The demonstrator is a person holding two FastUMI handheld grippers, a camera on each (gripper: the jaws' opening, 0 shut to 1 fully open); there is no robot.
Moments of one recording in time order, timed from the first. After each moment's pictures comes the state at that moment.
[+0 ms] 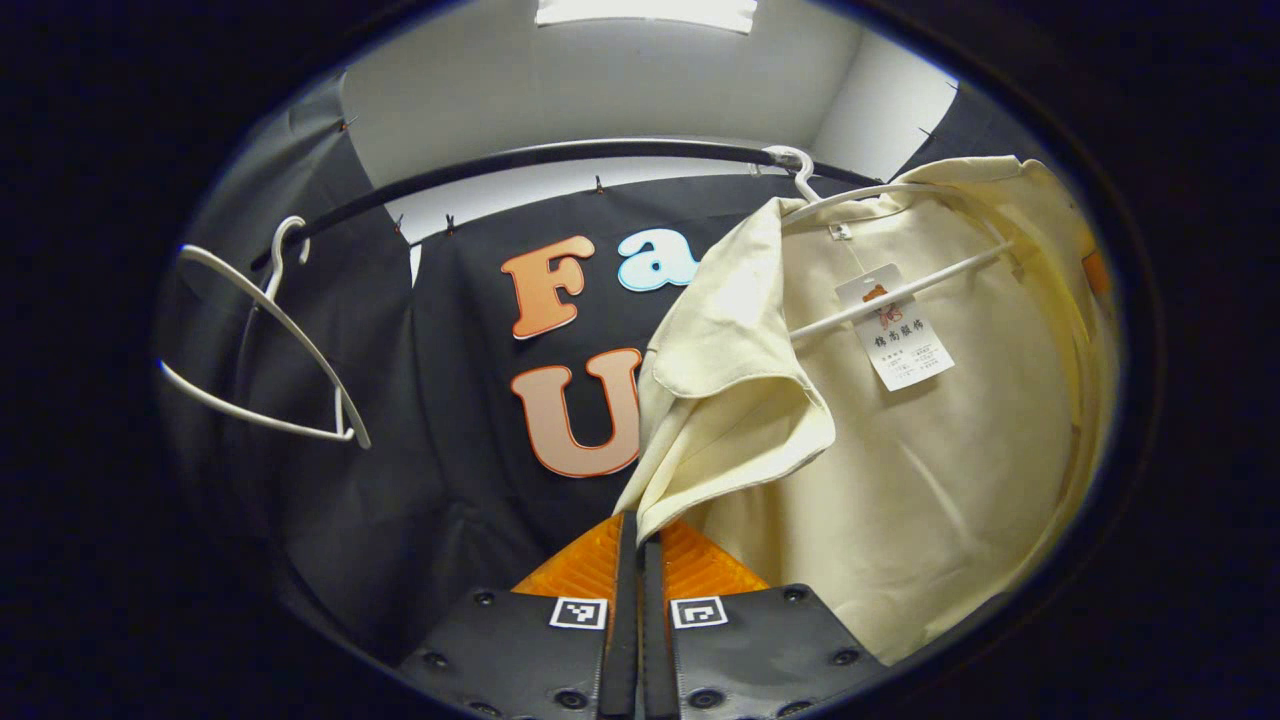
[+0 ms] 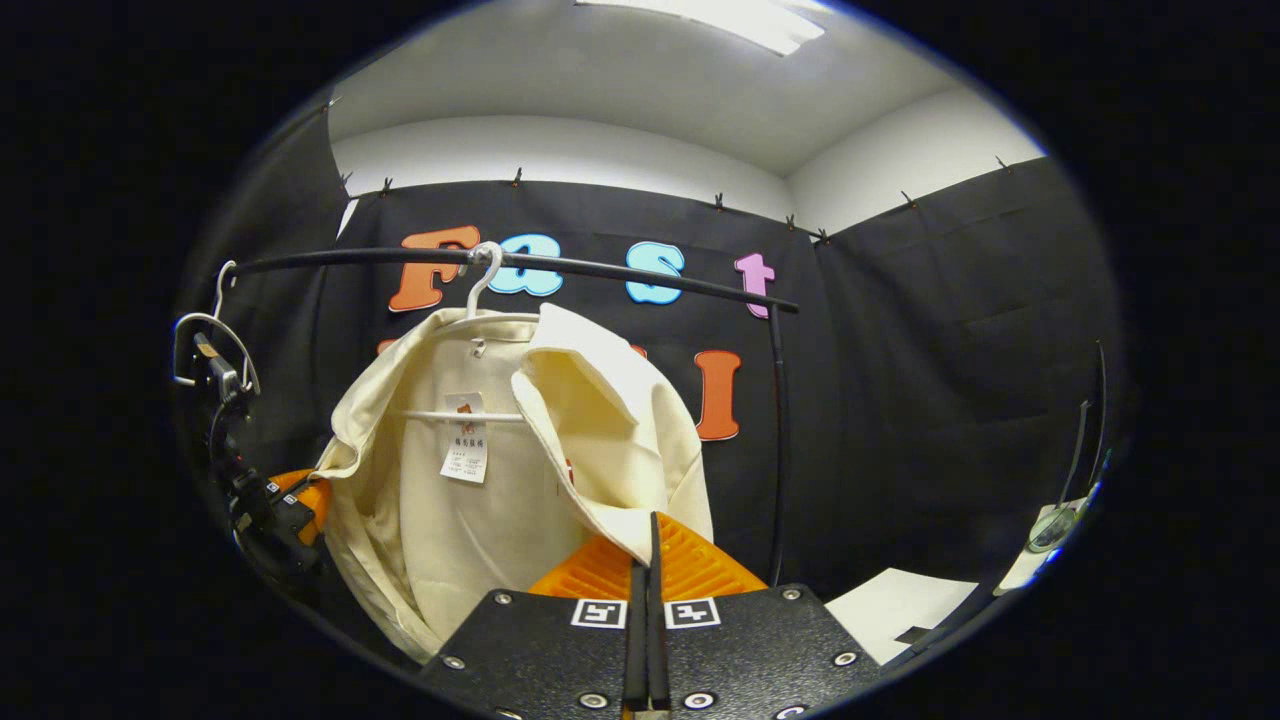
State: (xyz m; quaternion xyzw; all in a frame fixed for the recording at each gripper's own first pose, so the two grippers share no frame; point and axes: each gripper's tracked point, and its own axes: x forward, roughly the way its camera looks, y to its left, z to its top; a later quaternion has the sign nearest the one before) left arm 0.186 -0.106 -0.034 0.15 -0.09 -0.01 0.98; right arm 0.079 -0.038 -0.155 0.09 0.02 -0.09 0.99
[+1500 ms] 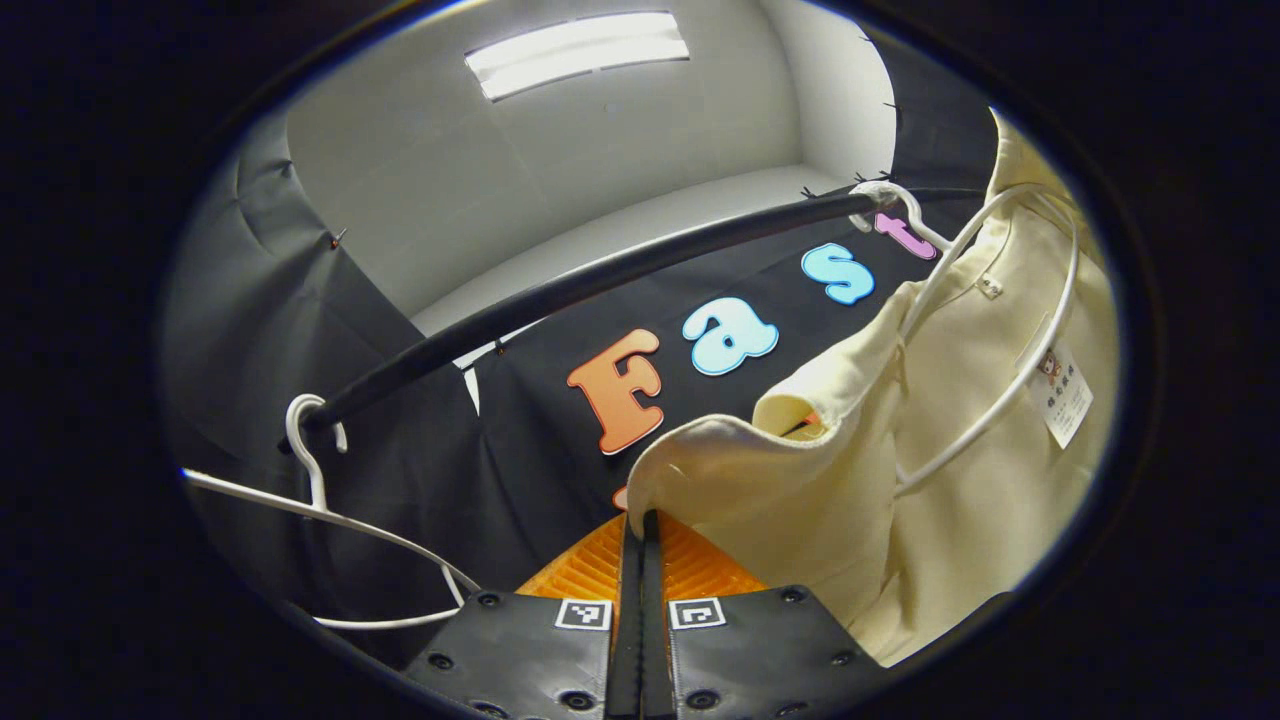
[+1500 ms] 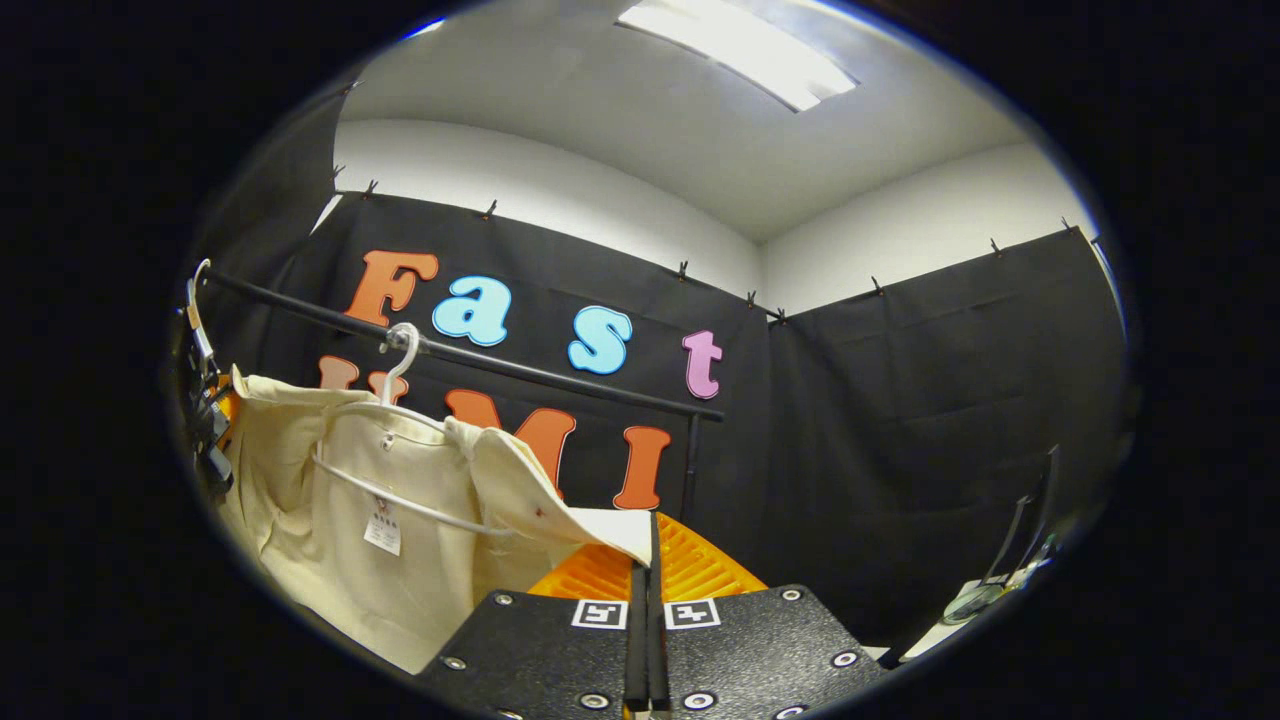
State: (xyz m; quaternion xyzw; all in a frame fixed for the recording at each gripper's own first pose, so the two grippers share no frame) left arm 0.238 -0.049 0.106 0.25 -0.21 0.07 0.94; right arm 0.071 -0.137 -0.058 0.00 -0.04 -0.17 0.98
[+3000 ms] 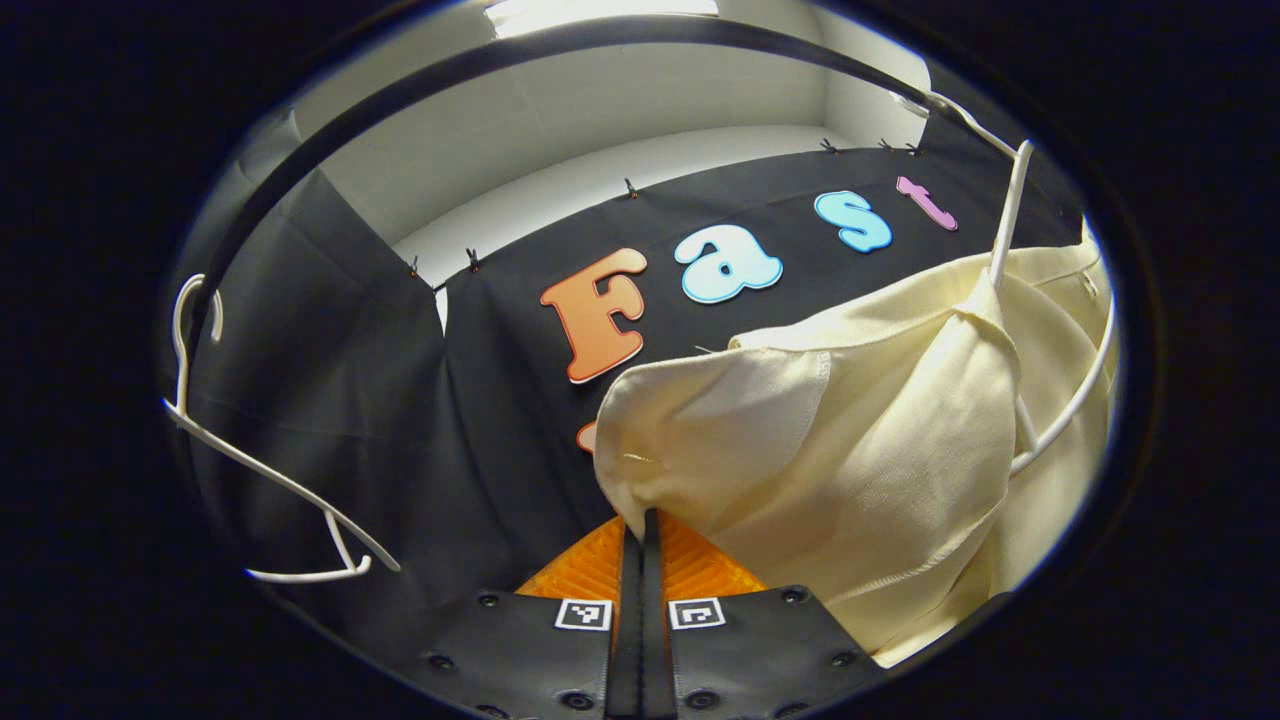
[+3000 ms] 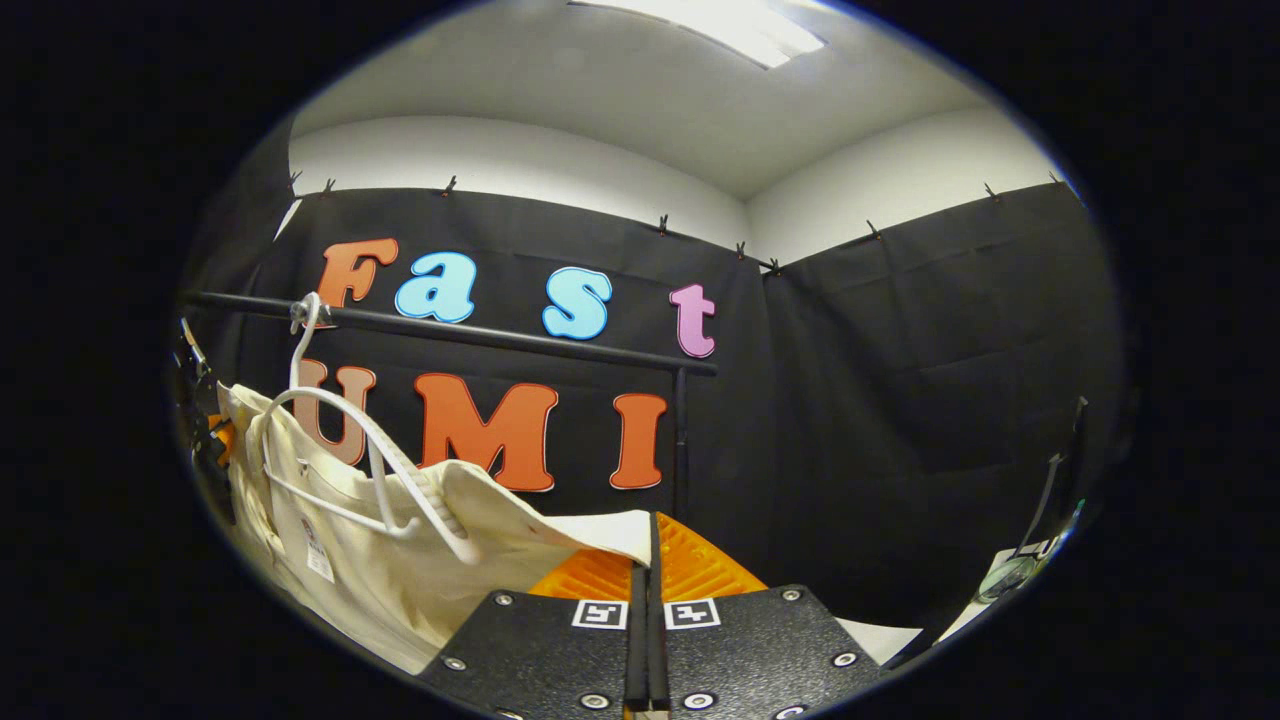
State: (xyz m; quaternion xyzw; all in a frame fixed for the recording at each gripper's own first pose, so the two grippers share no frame) left arm 0.333 -0.039 0.050 0.20 -0.11 0.07 0.97; right arm 0.156 -0.188 -0.116 0.06 0.01 -0.16 0.99
